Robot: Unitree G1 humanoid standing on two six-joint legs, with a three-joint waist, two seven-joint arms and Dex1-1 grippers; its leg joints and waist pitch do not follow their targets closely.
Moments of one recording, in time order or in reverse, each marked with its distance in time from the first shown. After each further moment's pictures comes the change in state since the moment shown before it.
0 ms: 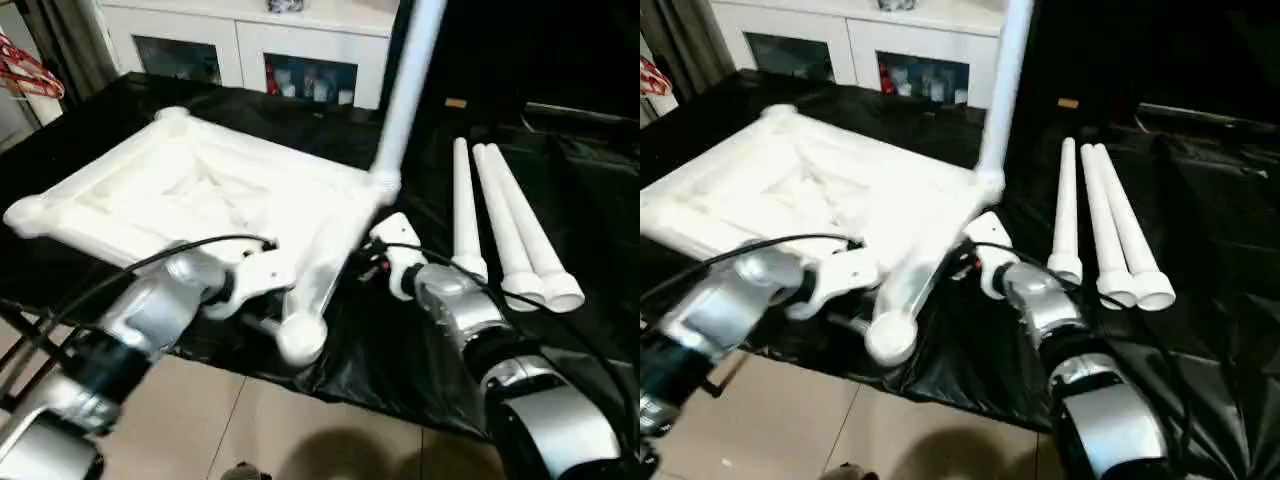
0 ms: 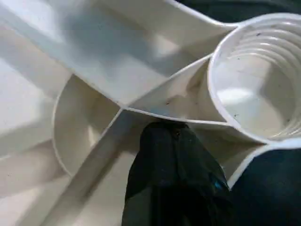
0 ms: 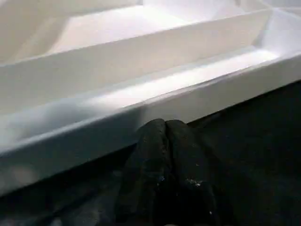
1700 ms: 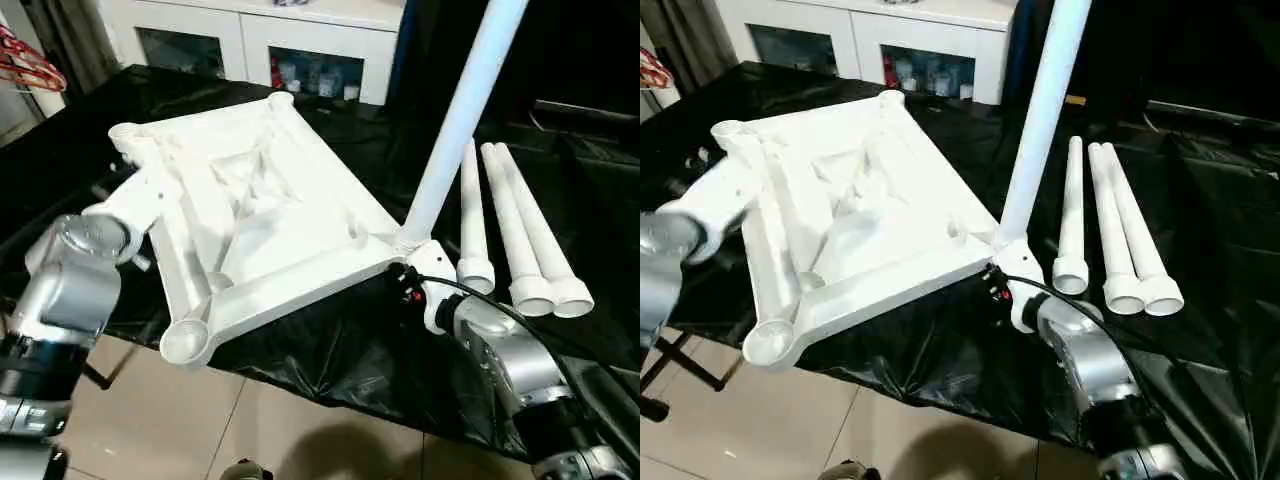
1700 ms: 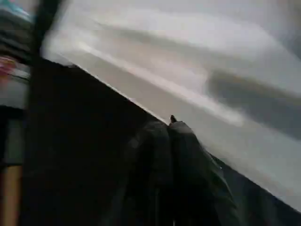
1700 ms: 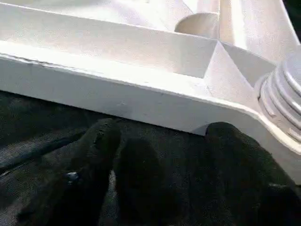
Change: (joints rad) left arm 0.132 0.154 0.307 -0.164 0.203 0.307 0.491; right arm 0.377 -0.149 0.032 -0.677 0.058 0.306 0.008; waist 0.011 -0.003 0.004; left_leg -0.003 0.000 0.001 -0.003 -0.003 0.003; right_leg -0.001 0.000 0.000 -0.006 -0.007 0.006
